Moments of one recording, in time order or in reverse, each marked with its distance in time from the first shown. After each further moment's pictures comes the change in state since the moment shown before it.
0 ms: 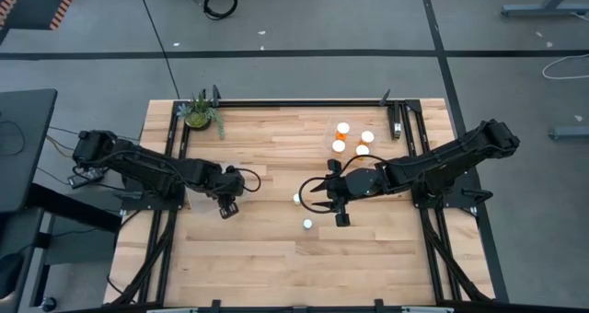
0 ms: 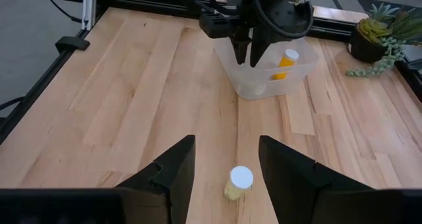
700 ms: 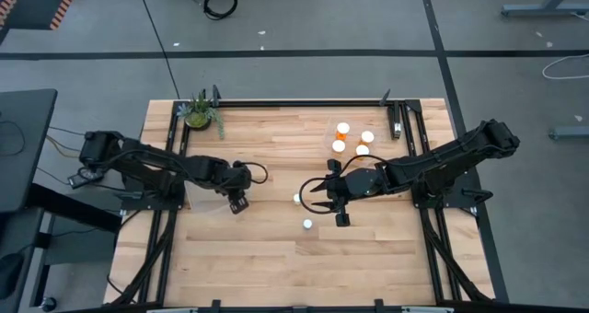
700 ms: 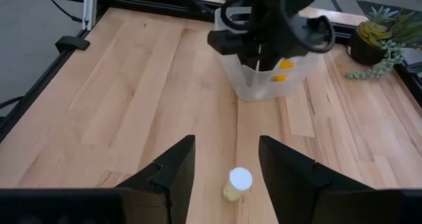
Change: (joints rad) left arm 0.064 0.092 0.006 0.150 -0.002 0.025; right arm 0.000 0.000 0.000 0.003 0.000 -0.011
